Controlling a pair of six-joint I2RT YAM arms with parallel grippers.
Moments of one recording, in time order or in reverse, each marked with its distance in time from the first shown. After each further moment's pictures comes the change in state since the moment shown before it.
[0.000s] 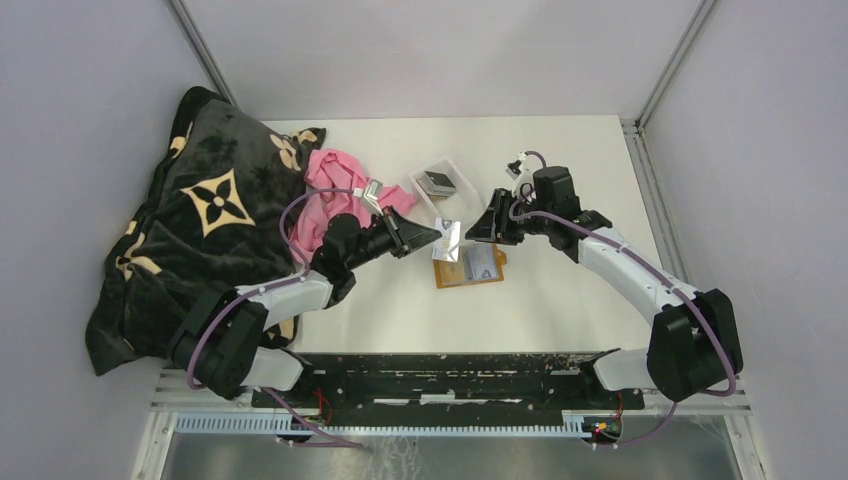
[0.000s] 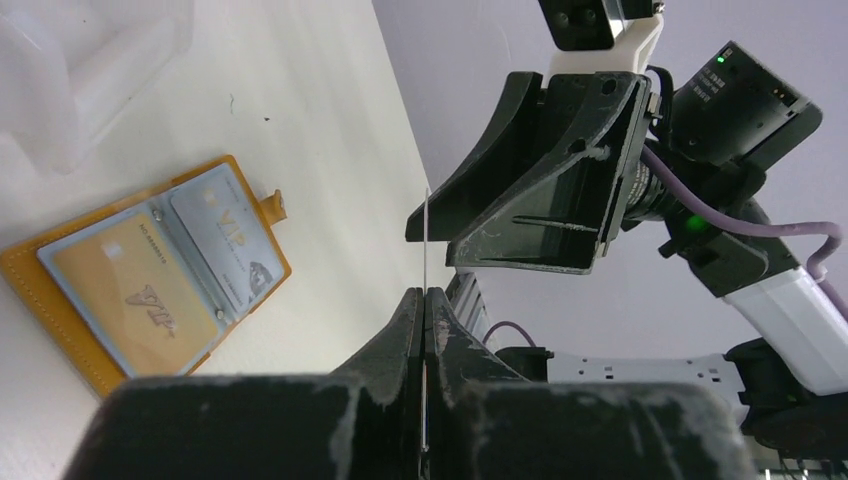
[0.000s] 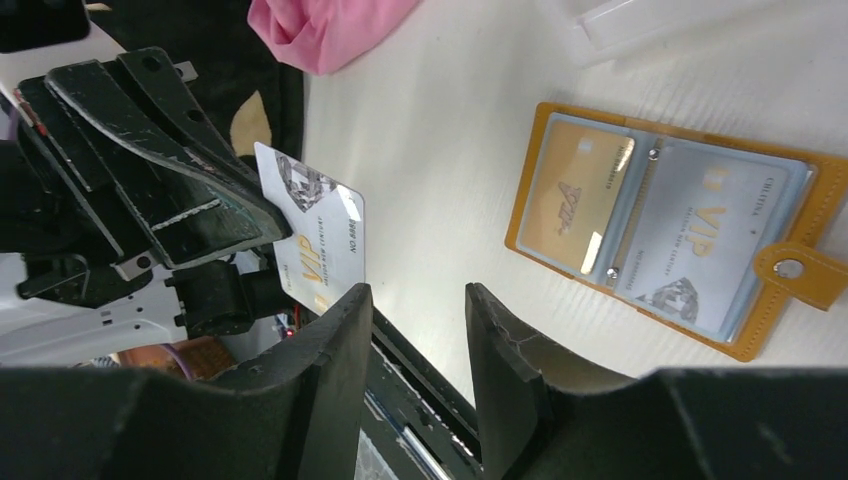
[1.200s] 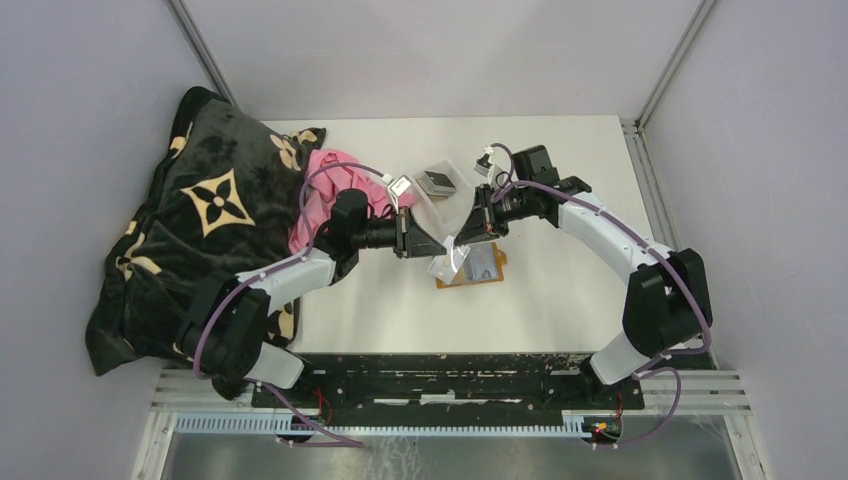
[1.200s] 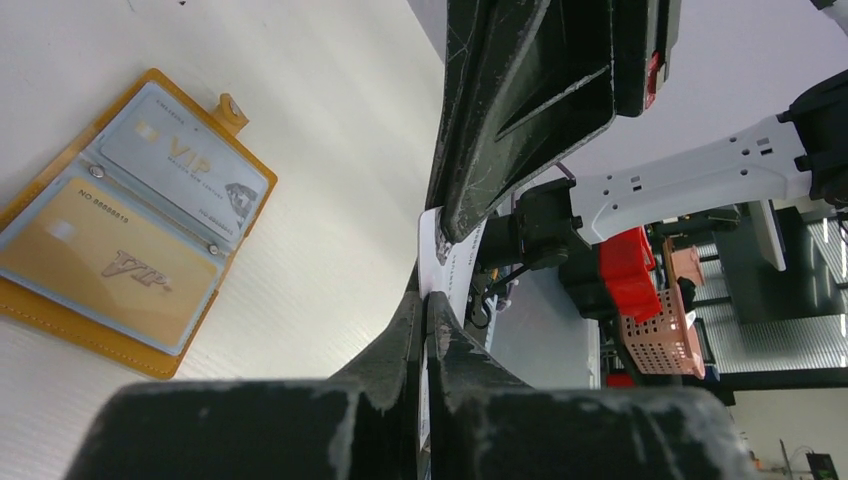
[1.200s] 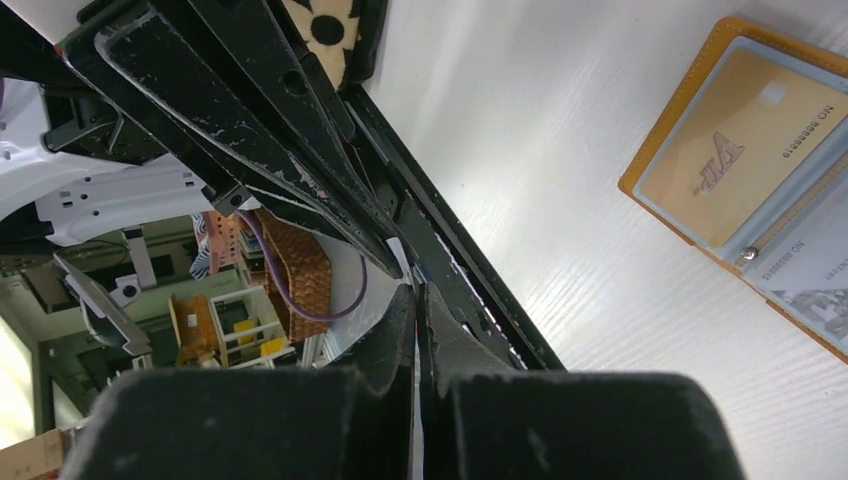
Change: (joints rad) left arm 0.035 0.076 0.192 -0.305 0.430 0.348; right arm 0.029 0.218 0.272 -0.272 -0.309 -0.127
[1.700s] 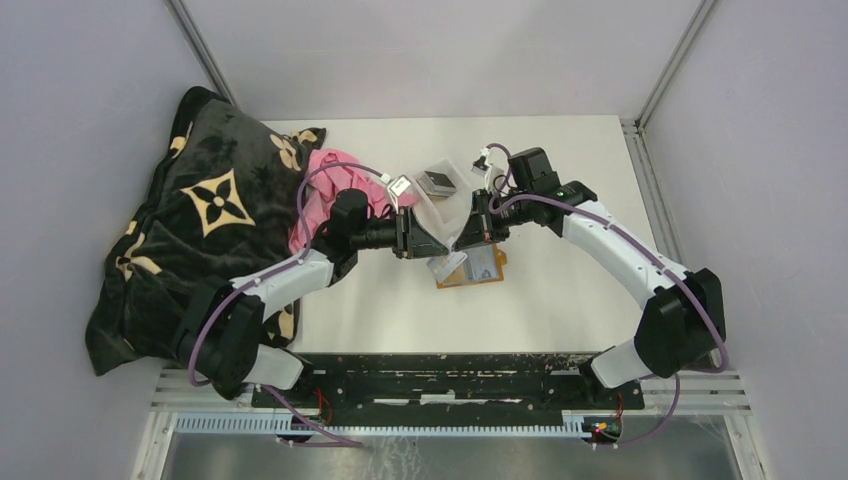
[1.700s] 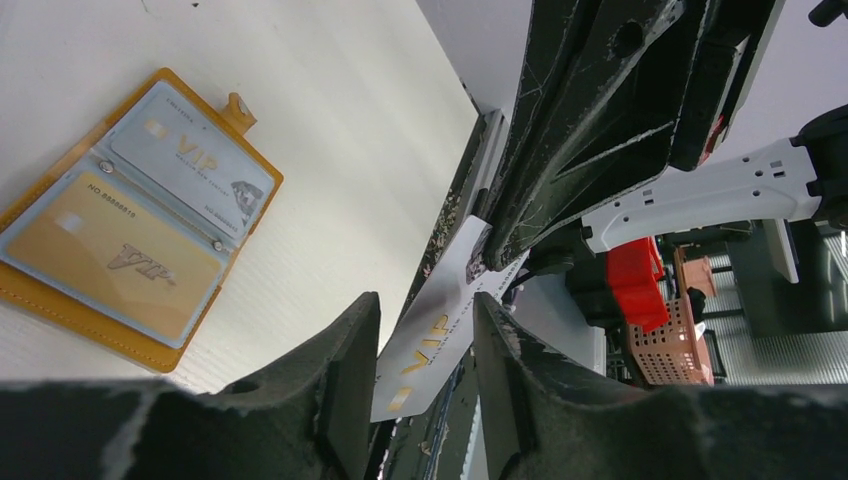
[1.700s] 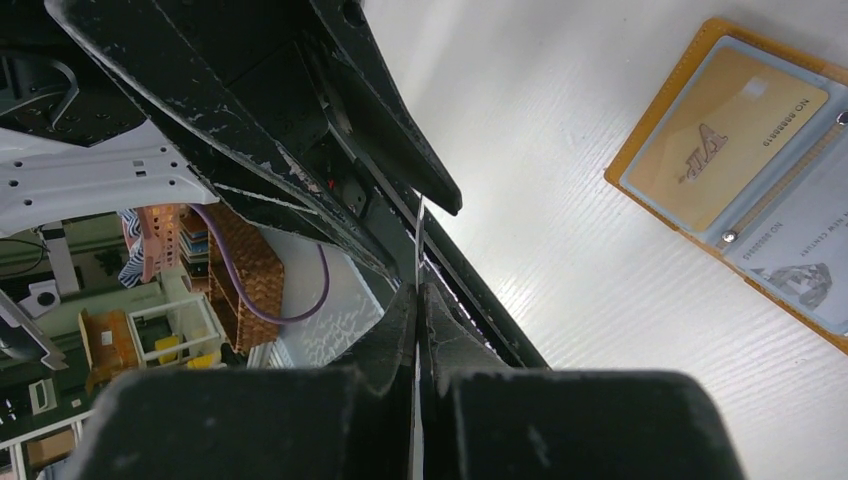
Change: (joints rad) left arm -0.006 -0.036 0.006 -0.058 -0.050 0.016; right arm 0.059 -0.094 0.000 -0.054 0.129 -0.050
